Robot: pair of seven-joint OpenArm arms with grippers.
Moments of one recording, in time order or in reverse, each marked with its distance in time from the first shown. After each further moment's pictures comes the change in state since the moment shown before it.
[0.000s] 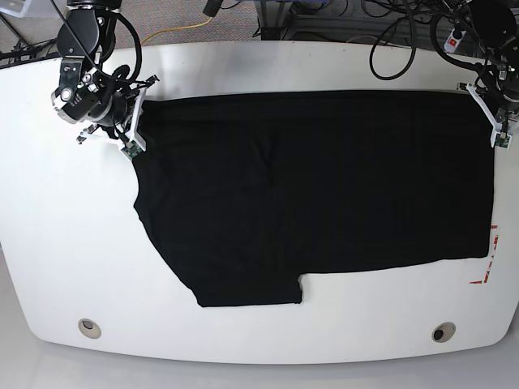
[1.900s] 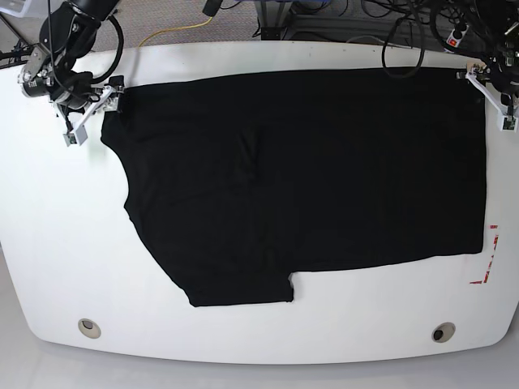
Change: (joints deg) left arm 1.8 1.8 -6.2 -4.5 -8.9 0.2 0.5; right arm 3.3 -5.1 25.7 -17.5 11.8 -0.2 -2.3
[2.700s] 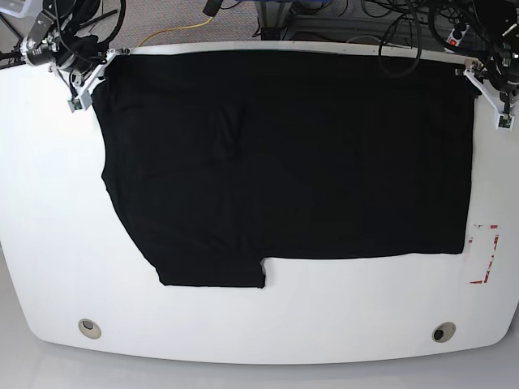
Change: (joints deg) left arm 1.0 -0.4 1.6 -0.5 2.6 0.0 -0.2; right arm -12.2 -1.4 0.2 9.6 0.6 0.0 -0.1
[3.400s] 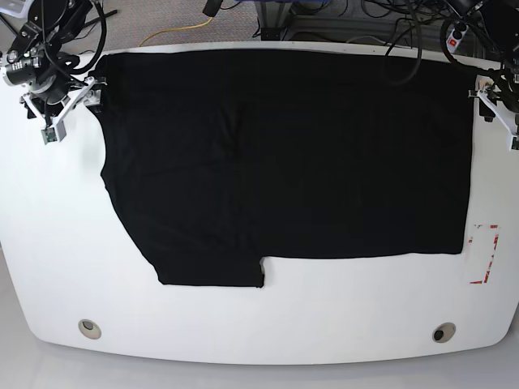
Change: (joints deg) left arm -5.1 -2.9 0.2 1.4 0.5 0.0 0.4; right arm 5.8 2.4 3.2 7.8 -0.4 0.0 -0.5
